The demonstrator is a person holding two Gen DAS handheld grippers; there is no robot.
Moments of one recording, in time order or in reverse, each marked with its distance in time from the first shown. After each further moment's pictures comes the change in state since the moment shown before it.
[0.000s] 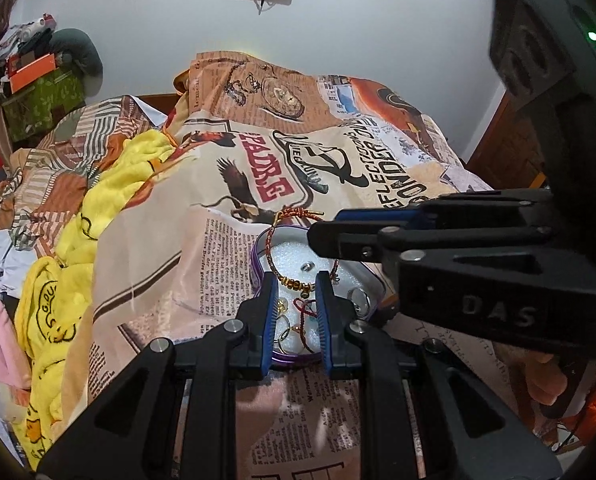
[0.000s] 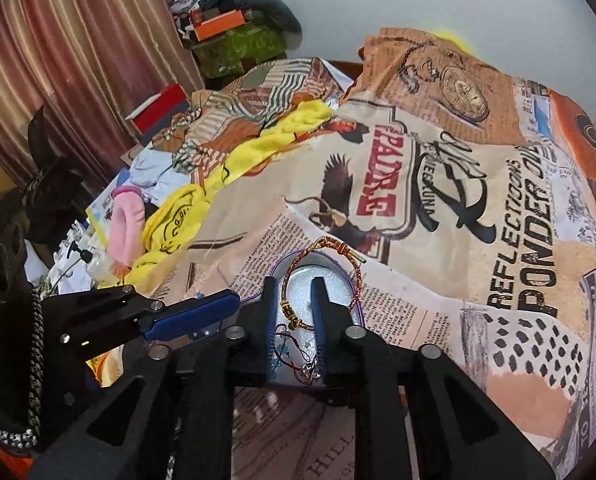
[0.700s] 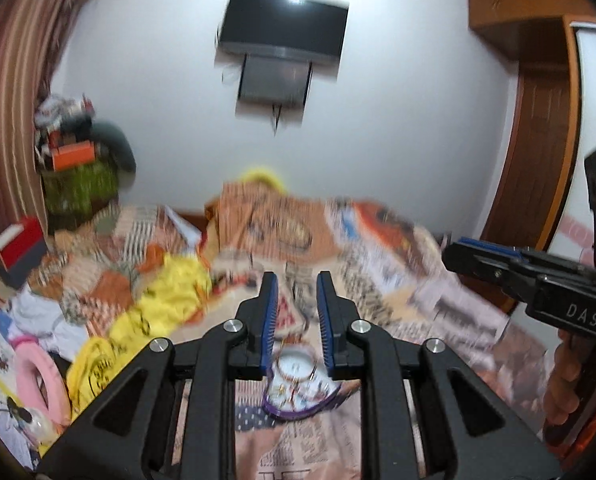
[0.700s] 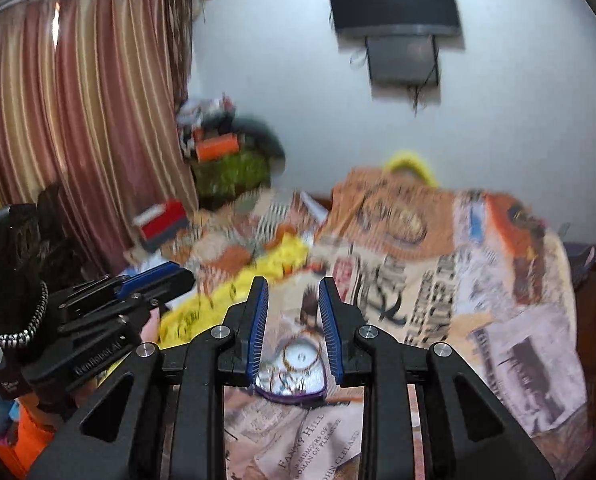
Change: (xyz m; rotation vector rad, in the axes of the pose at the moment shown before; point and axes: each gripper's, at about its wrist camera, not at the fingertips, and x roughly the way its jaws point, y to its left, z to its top) left arm -0.173 -0.034 0.035 0.010 -0.445 0.071; right arm -0.180 0.033 -0.019 -0.016 -0.485 -0.102
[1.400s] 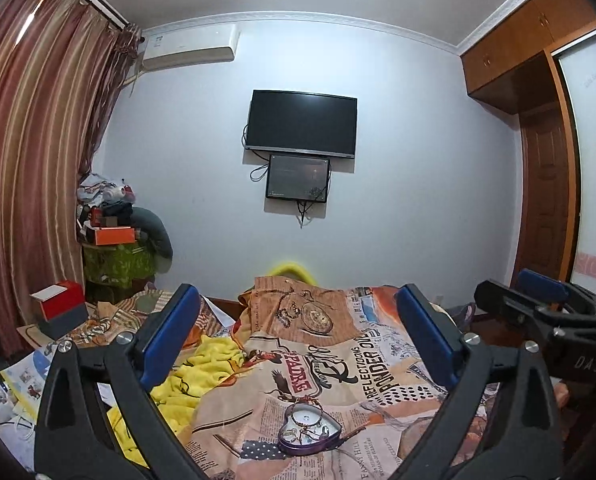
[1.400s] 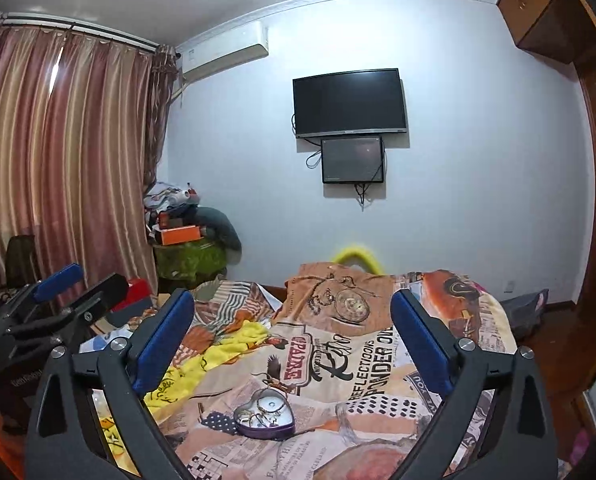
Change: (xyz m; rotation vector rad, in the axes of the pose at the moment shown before) left arm -0.104 -0.032 0.005 0.036 -0.309 0.133; right arm -0.082 0.036 -0.009 -0.023 -0.321 -0.201
